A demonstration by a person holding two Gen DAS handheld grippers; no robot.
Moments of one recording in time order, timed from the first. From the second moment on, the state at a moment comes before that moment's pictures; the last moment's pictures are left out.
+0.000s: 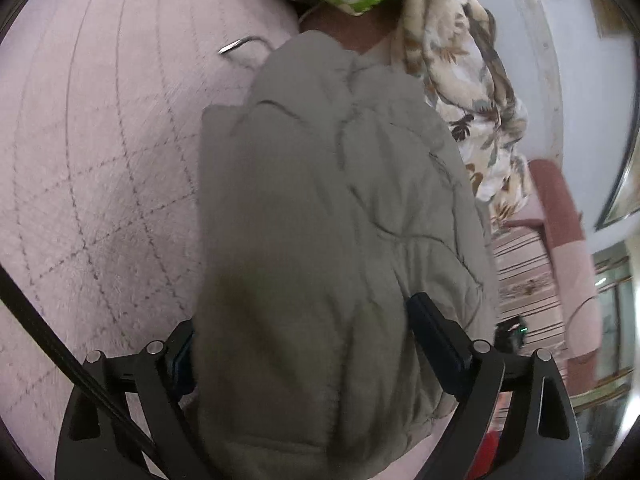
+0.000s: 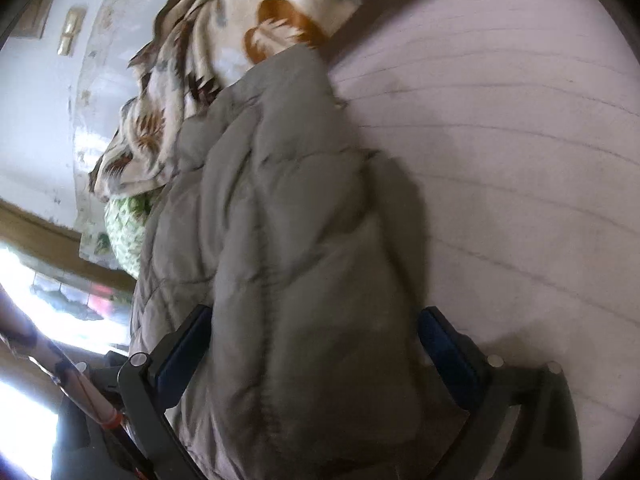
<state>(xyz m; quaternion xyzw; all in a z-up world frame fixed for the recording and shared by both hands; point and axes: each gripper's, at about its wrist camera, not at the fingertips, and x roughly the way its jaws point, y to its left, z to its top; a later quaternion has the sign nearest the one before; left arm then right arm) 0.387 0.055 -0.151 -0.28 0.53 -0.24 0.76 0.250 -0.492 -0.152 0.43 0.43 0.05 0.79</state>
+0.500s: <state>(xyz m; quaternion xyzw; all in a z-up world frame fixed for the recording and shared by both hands) 0.332 0.056 -0.116 -0.23 0.52 -0.21 0.80 0.218 -0.483 -0.111 0.41 0.44 0.07 0.80</state>
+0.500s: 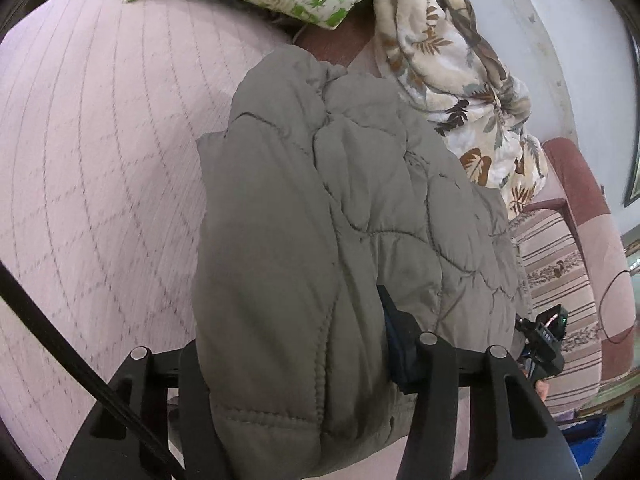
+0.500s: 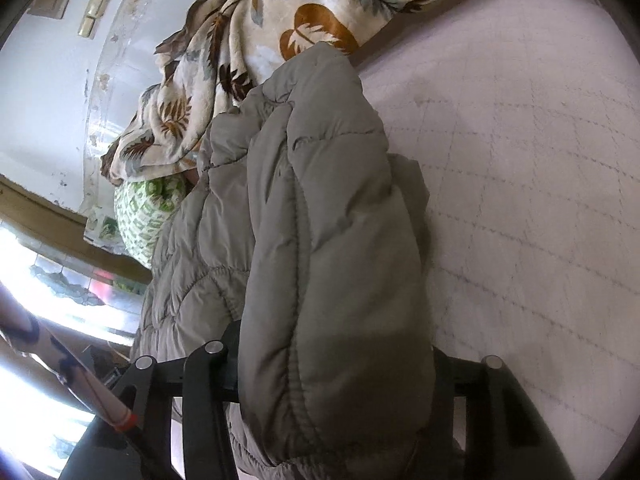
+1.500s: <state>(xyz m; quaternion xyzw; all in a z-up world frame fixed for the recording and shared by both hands) 0.292 -0.015 -0.079 -0.08 0.46 -0.13 0.88 0.267 -0.386 -0.022 0.33 0.32 0.05 0.89</state>
